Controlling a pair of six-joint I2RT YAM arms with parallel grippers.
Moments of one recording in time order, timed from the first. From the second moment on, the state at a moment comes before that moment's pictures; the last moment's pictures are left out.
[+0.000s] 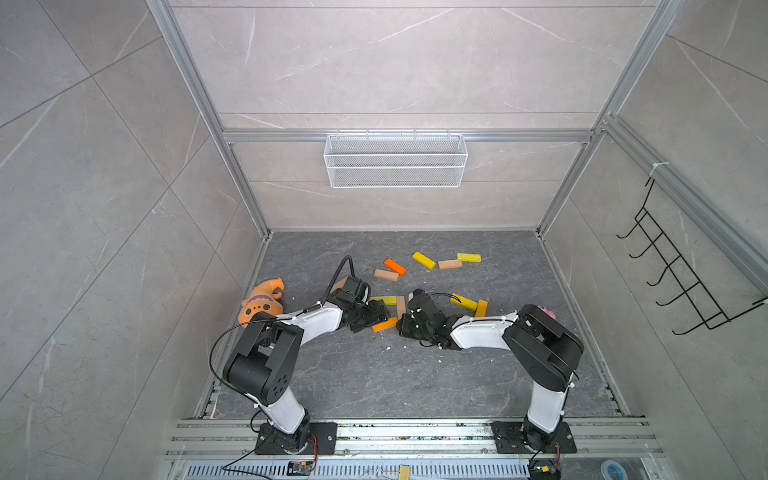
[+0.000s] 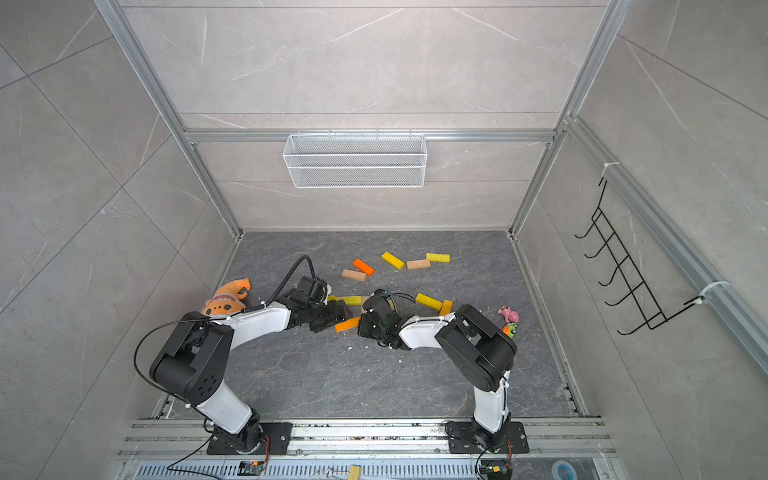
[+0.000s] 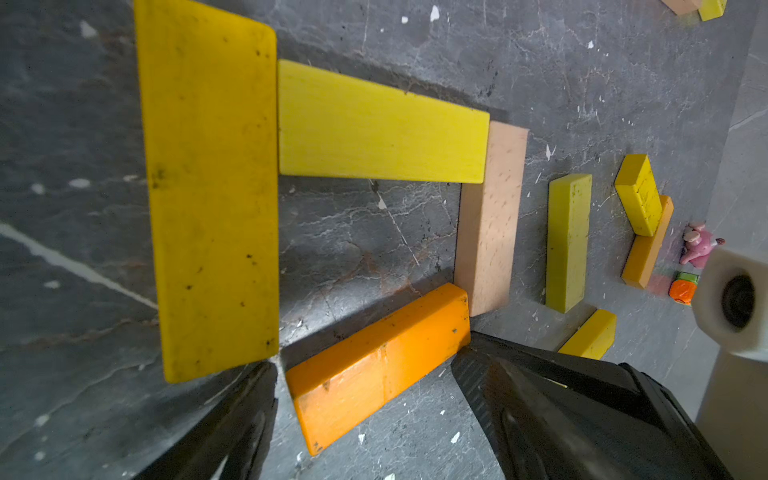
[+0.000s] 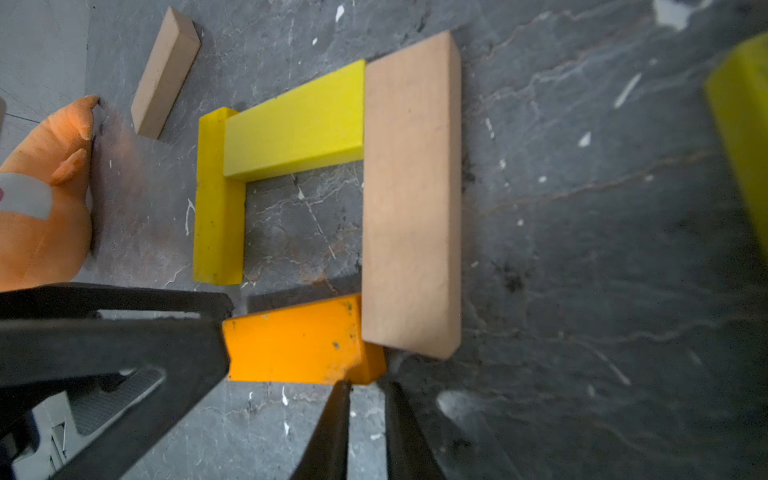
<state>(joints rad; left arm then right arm) -0.47 1.66 0.87 -0.24 0.31 -0.68 0.80 1.88 0.93 0.15 -0.05 0.87</state>
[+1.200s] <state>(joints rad) -0.44 1.42 0.84 -0.36 0.24 -0.68 0.91 1.93 0.97 0.19 -0.04 0.87</state>
